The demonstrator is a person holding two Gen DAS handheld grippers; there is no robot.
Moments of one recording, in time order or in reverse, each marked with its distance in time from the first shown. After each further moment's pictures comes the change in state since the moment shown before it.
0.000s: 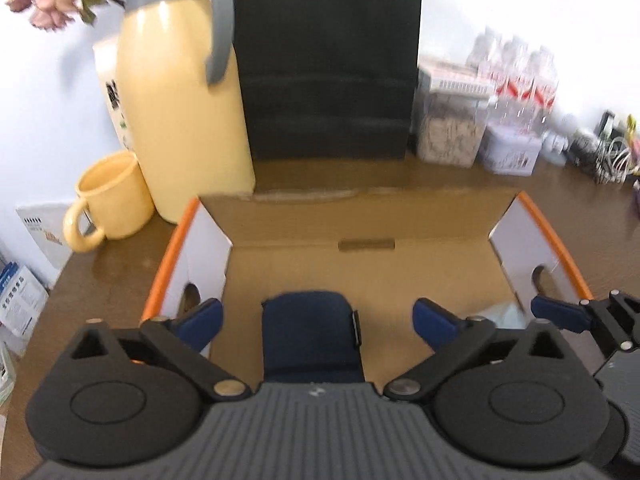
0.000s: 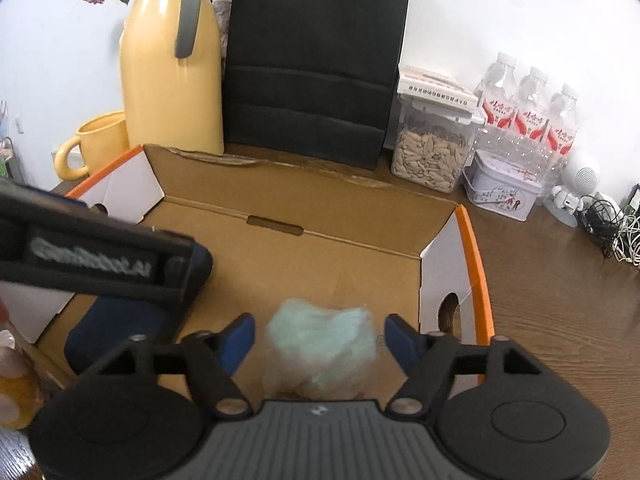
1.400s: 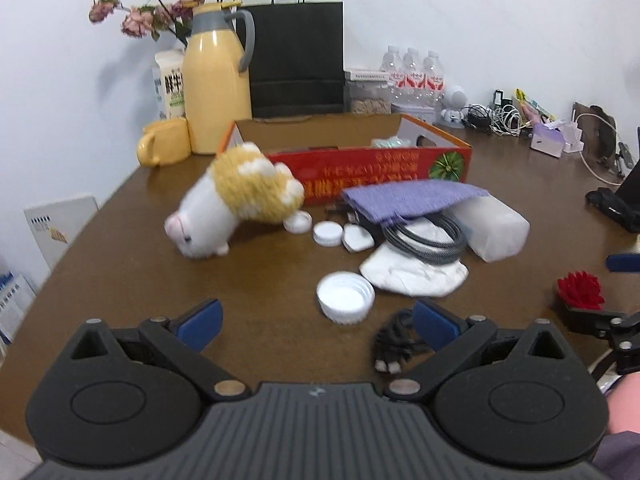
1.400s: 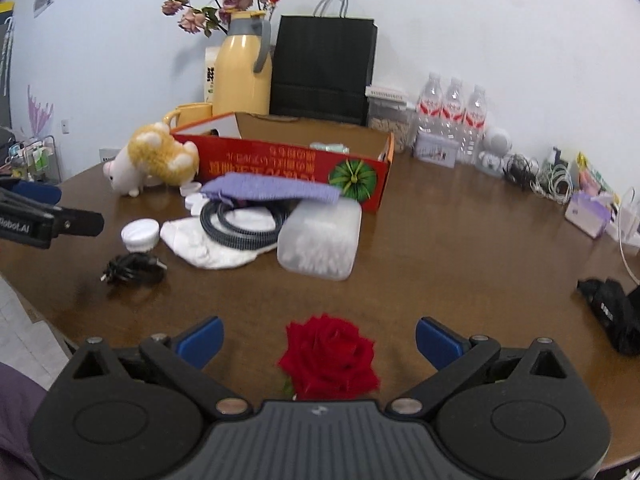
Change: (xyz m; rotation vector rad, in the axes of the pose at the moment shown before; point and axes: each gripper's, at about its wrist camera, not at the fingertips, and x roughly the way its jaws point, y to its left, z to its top) left arm -0.191 0.044 -0.265 0.082 -0.171 -0.141; right arm -0.240 0.015 -0.255 0.004 -0.137 0.000
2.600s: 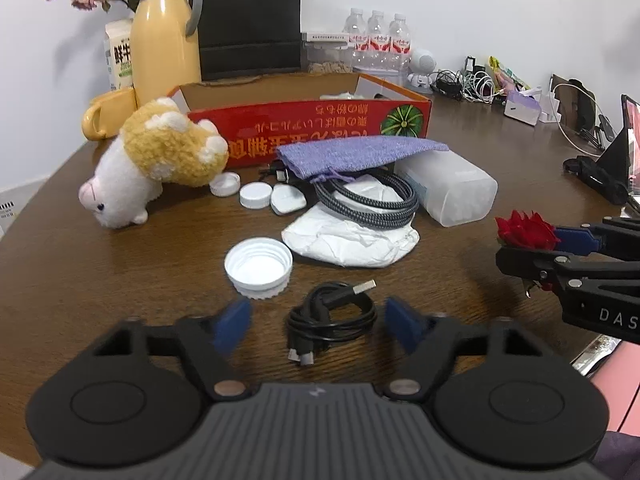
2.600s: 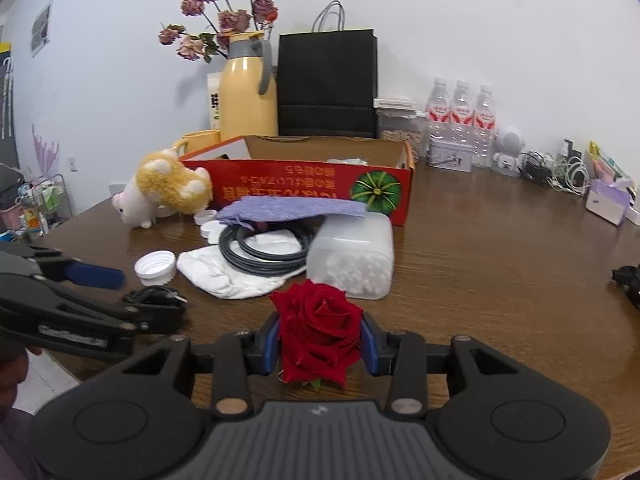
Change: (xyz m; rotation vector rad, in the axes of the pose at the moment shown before) left arm 0.038 -0.043 -0.010 0.030 0.087 -0.072; right arm 0.018 0.012 0.003 0.074 -0.080 0.066
